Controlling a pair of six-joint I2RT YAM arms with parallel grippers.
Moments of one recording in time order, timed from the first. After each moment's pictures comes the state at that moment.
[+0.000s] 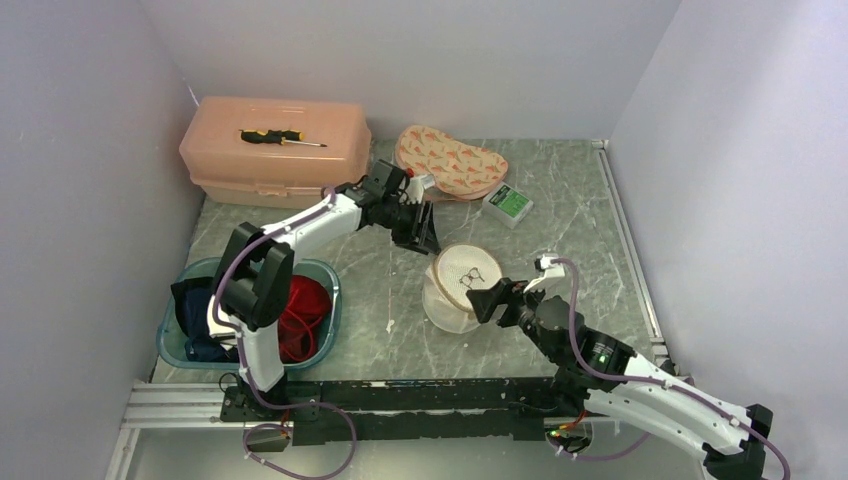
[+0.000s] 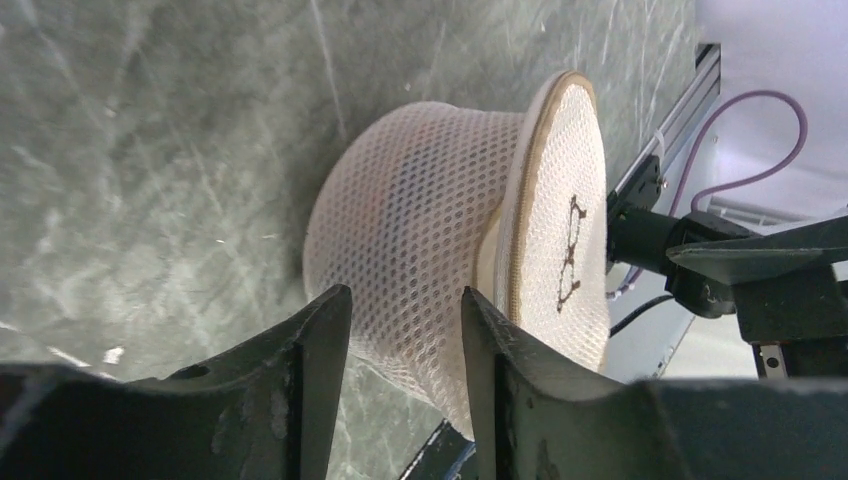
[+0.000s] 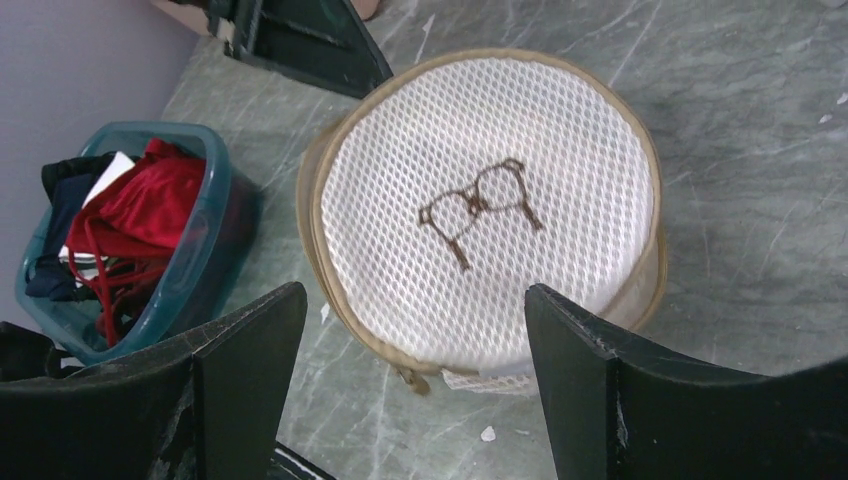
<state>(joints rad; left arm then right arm) -0.57 1.87 1.43 -0.46 0.62 -0.41 1.00 0.40 0.35 -0.25 0.48 0.68</state>
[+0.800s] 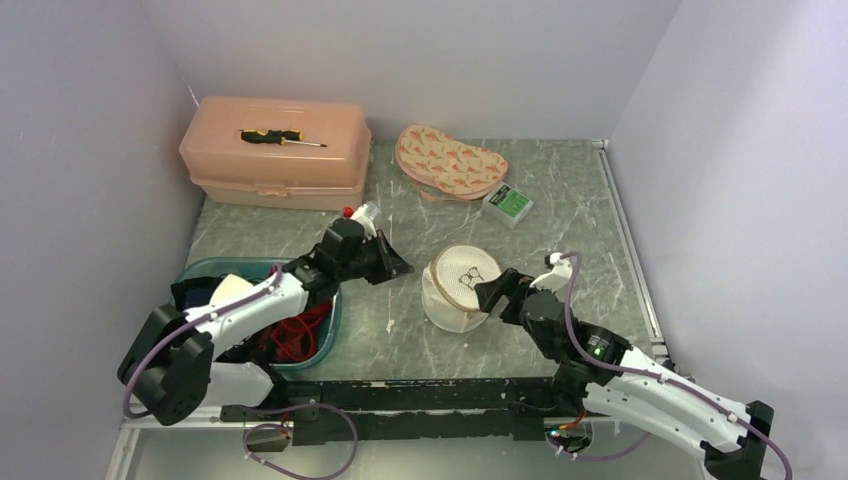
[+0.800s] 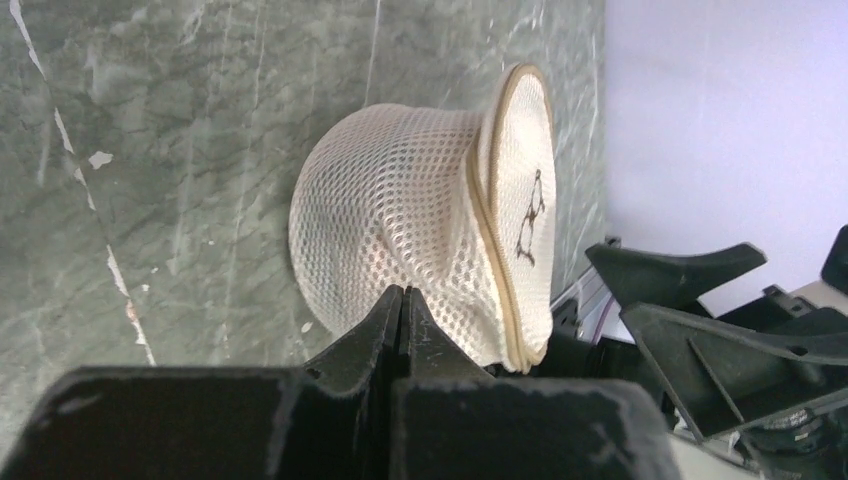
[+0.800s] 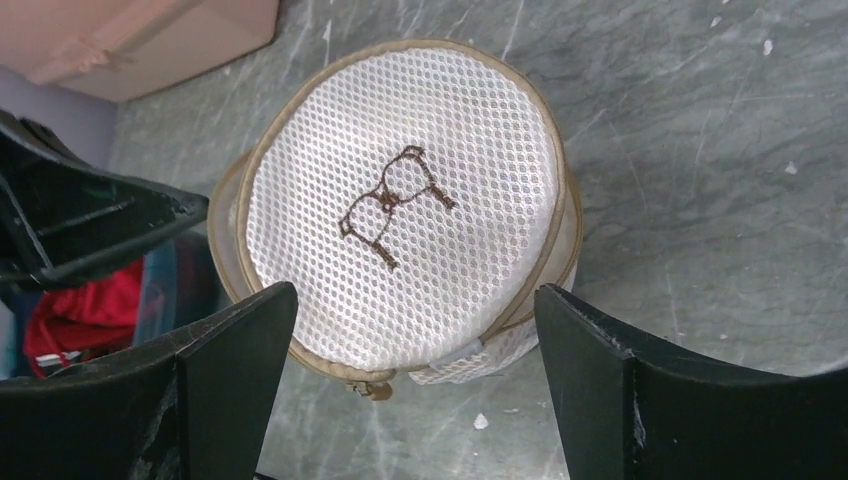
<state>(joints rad) -0.65 1.29 0.73 0.03 0.25 -0.90 0.97 0.49 0.41 -0.40 0.59 0.92</state>
